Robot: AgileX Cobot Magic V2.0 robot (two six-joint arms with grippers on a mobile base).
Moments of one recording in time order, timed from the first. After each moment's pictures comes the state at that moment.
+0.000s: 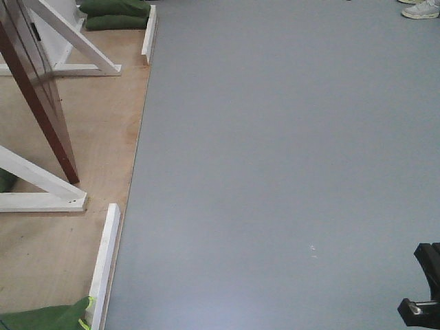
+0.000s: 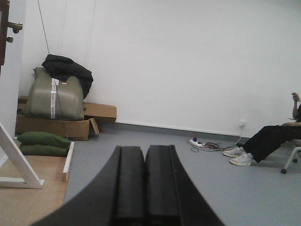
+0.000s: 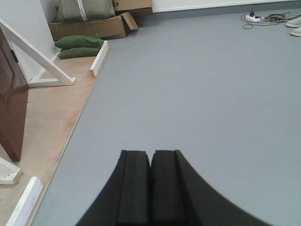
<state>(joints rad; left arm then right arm) -0.19 -0.01 0.03 -0.16 -0.08 0.01 0.05 -0.01 0.03 0.11 0.38 -0.02</state>
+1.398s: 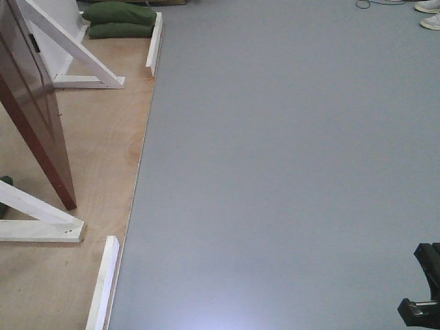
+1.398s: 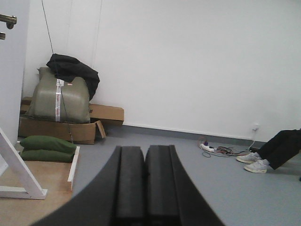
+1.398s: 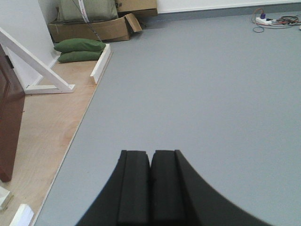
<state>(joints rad) -0.19 -0.01 0.03 -0.16 -0.08 0.01 0.05 -0.01 0.03 0.11 0.38 -0.02</state>
